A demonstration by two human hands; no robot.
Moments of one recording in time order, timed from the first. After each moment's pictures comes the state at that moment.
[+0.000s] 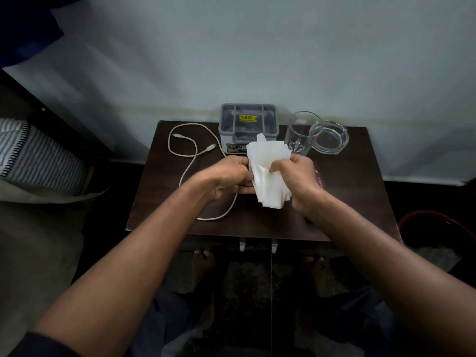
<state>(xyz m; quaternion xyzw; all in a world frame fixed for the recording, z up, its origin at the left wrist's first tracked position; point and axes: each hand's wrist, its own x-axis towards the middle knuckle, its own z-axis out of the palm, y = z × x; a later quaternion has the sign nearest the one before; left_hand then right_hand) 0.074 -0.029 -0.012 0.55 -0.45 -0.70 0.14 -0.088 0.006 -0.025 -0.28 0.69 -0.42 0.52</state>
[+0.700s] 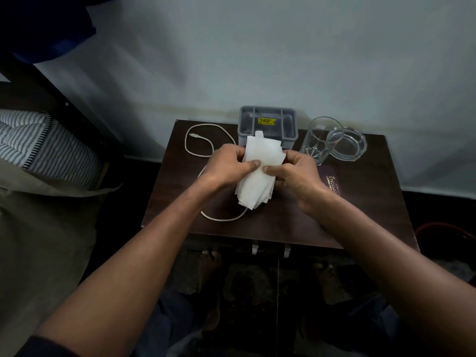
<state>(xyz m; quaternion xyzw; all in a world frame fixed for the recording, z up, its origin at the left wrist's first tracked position) 0.114 -0.036 -0.004 0.62 -0.64 -0.42 0.18 -0.064 -0.004 -0.027 -0.35 0.61 -0.43 0.56</state>
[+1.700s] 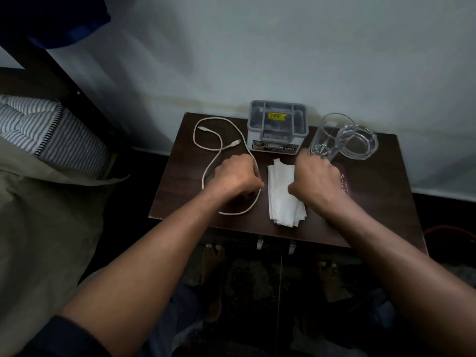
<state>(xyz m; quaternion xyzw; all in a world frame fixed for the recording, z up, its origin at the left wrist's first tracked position) 0.105 -0.021 -0.008 0.66 -0.68 -0.32 -0.03 -0.064 0.006 -0.005 -0.66 0.75 0.03 0.10</state>
